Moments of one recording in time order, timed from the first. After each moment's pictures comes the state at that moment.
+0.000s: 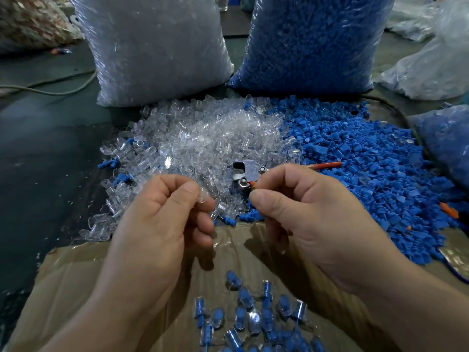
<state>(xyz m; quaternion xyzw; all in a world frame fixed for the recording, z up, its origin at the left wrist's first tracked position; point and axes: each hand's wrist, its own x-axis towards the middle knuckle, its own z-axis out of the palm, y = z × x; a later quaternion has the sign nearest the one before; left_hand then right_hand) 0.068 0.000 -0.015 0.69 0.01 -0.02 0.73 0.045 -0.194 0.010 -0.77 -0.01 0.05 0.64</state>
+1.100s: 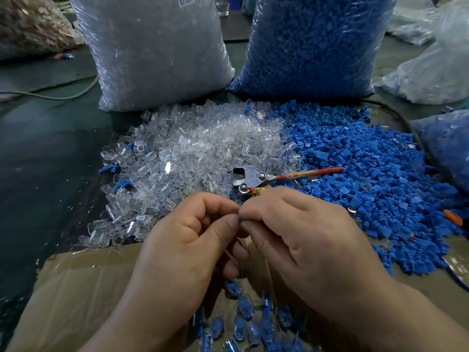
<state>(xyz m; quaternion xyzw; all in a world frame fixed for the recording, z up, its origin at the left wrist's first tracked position) 0.054 -0.019 -0.013 0.70 -0.06 -0.09 0.70 0.037 -0.189 0.007 -0.90 -0.23 -0.17 0.32</state>
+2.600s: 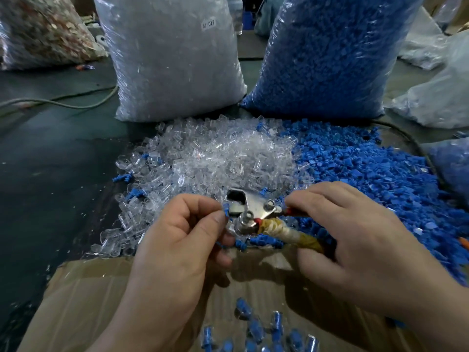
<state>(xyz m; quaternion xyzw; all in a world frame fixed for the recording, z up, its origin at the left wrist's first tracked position) 0.063 -0.013 -0.010 0.67 0.03 -0.02 0.74 0.048 -0.226 0.022 -0.97 -0.17 -0.11 0.14</state>
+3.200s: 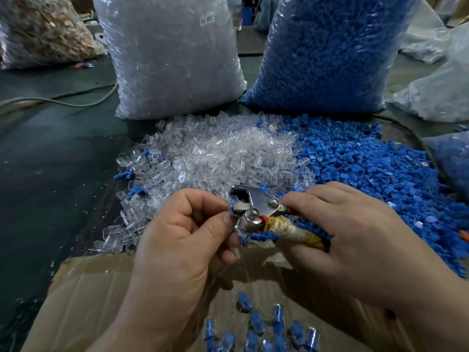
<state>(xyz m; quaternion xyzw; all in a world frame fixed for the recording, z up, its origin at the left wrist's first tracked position) 0.058 -0.013 -0.007 0.64 -0.03 -0.01 0.77 0.047 -0.221 0.023 -0.97 -0.18 -0.11 0.10</state>
